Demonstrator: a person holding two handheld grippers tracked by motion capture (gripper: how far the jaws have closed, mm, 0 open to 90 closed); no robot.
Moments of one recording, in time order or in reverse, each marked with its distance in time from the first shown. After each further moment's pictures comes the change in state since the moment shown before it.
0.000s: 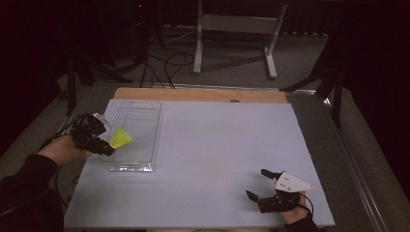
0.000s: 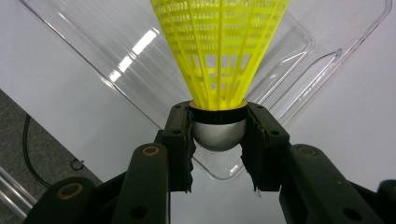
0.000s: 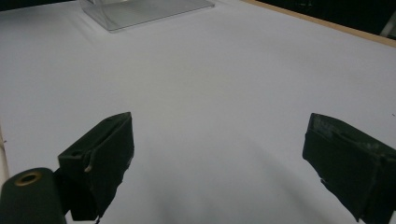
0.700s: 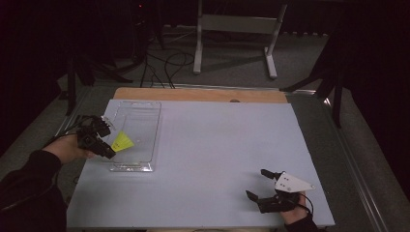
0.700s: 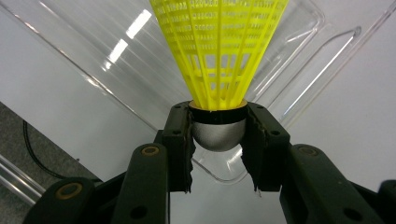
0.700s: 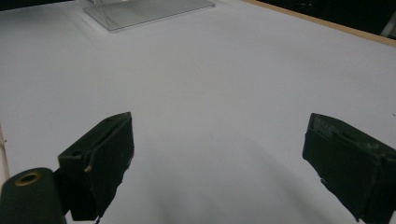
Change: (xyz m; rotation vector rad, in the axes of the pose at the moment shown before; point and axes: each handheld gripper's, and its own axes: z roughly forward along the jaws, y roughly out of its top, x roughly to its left) left arm -0.001 0.007 0.012 0.082 -0.006 0.035; right arm 0.000 0.000 0.000 0.000 0.002 -0.002
